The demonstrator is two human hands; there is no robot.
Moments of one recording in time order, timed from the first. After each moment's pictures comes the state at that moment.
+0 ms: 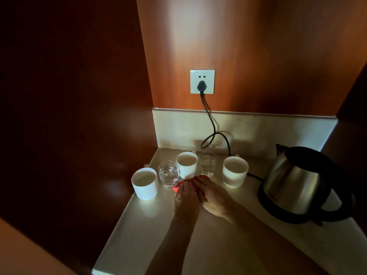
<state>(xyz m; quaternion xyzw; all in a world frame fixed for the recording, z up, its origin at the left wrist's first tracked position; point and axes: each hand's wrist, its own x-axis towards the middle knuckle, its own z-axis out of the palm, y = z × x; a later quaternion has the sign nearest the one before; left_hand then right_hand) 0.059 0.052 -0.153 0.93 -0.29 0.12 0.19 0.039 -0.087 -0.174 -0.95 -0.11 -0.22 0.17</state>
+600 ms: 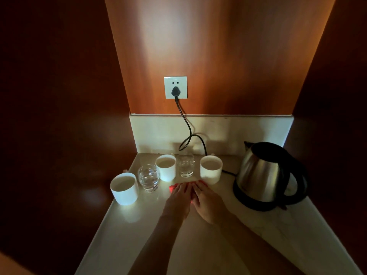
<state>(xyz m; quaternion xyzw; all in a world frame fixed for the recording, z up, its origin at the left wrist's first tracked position) 0.057 0.029 -0.166 0.87 -0.45 0.09 0.17 -0.021 -0.097 -0.175 -0.96 0.07 -0.21 0.14</state>
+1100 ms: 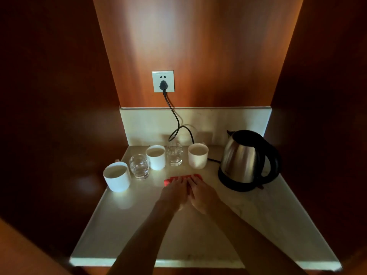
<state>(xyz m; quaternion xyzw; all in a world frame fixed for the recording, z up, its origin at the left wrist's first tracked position) 0.015 0.027 -0.138 0.88 -0.46 0.02 0.10 -0.070 -0.086 -0.153 -0.98 0.08 -0.14 0.15</state>
